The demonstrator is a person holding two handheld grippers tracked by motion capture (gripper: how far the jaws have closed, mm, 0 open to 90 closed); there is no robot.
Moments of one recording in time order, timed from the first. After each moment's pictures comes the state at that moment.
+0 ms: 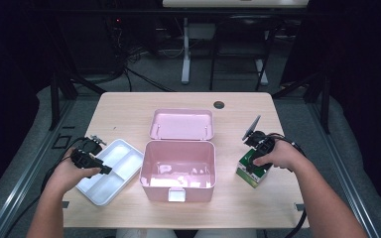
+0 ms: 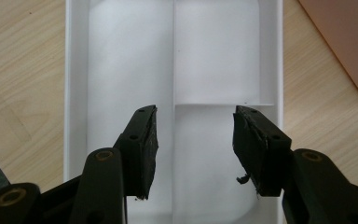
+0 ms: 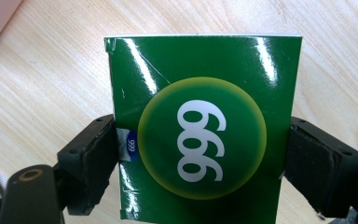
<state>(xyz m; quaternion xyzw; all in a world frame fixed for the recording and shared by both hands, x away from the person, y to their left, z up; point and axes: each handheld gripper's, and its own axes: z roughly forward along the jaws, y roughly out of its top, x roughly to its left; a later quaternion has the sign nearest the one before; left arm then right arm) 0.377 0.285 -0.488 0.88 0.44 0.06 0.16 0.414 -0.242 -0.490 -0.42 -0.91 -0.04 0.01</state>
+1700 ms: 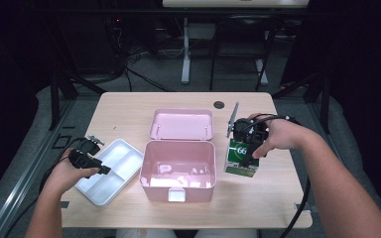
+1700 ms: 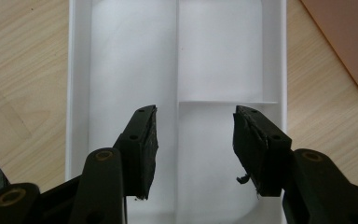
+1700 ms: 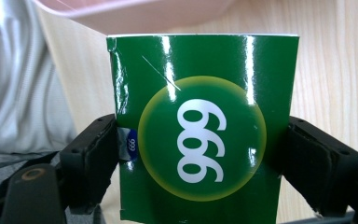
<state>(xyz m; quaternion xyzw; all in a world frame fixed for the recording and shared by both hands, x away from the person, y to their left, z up) 0.378 0.292 -0.491 0.88 0.44 0.06 0.17 0.386 -0.181 -0.385 -0.12 -0.99 -0.06 -0.02</state>
